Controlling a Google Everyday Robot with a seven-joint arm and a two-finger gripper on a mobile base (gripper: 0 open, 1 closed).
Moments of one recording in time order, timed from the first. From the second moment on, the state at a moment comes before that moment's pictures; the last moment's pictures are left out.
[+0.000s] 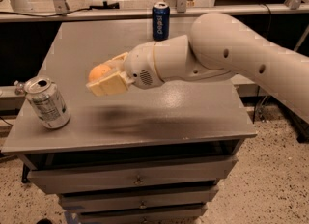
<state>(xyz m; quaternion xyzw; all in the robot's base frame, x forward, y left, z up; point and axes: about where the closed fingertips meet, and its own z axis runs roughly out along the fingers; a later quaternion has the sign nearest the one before) 0.508 0.112 0.922 -0.52 0.64 0.36 0.44</state>
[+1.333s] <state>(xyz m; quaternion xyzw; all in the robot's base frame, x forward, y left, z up) 0.492 0.138 0.880 -0.54 0.64 0.38 0.39</state>
